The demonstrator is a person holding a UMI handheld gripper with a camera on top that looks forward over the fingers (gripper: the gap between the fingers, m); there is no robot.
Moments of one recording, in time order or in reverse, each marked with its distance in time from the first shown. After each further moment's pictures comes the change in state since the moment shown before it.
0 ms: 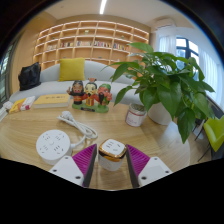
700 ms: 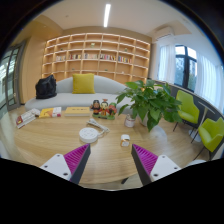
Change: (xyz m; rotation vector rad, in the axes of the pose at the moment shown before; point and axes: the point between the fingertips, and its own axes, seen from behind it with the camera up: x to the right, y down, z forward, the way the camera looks) arm -0.009 -0.014 -0.270 0.093 -0.062 -0.001
